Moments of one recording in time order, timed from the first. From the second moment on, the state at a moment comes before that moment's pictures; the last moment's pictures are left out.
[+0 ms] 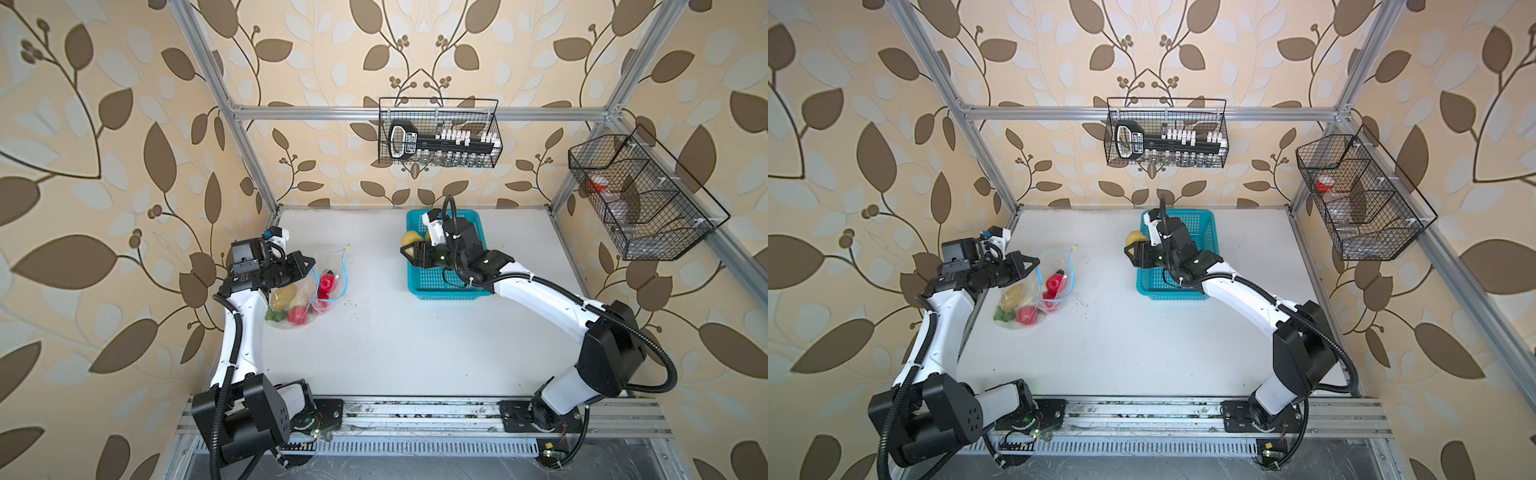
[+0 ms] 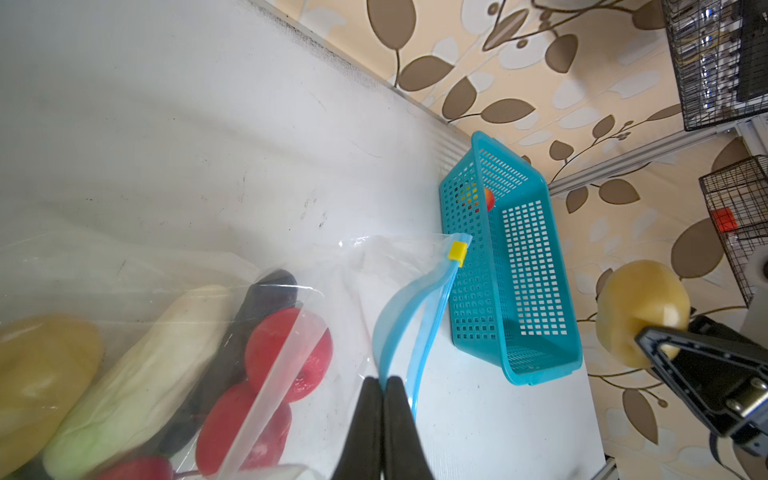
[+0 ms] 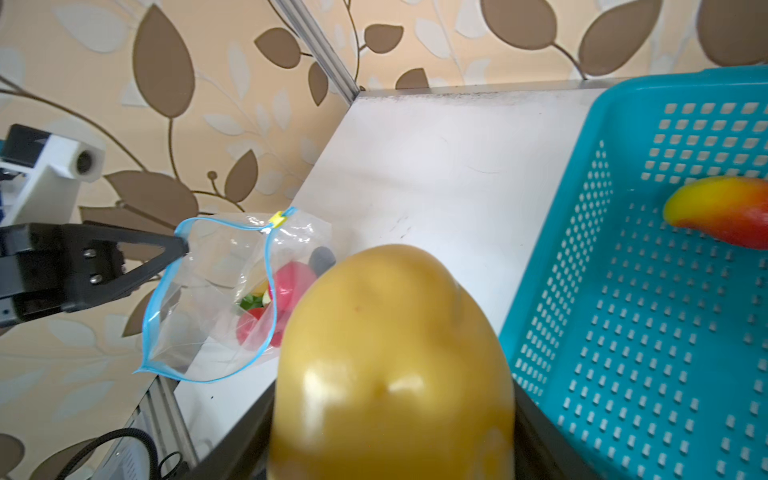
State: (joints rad) left arm 0.36 1.17 1.00 -0.61 0.73 -0.21; right arm 0.67 1.60 1.28 -0.17 -0.12 0.47
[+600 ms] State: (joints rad) left arm 0.36 1.15 1.00 -0.61 0.78 -0.21; right arm 0.86 1.63 1.29 -0.09 -0.04 0.54
